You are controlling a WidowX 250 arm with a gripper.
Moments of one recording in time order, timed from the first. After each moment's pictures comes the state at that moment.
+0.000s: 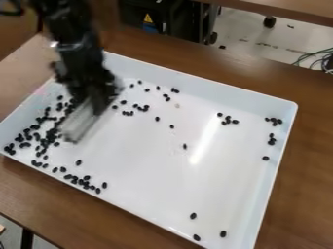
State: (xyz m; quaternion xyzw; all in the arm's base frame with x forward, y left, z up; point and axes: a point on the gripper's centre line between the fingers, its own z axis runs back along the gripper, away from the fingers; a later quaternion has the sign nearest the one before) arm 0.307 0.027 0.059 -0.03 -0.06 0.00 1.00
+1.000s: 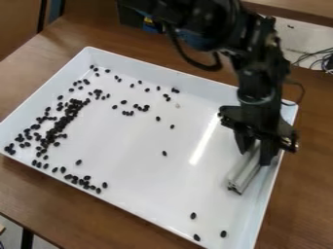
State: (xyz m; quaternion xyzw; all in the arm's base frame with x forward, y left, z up) arm 0.344 -0.205 0.023 -0.11 -0.07 -0.14 0.98
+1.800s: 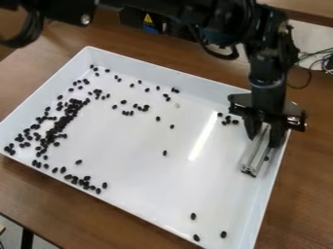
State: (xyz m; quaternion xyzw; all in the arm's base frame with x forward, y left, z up) arm 0.370 -0.185 0.007 -0.10 -0.03 -0.05 0.99
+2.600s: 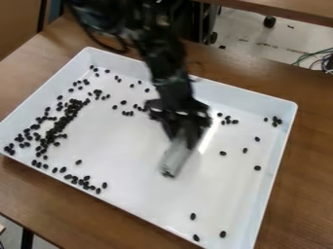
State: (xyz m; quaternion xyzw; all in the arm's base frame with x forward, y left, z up) arm 0.333 -0.025 -0.002 -0.11 0.02 0.05 0.99
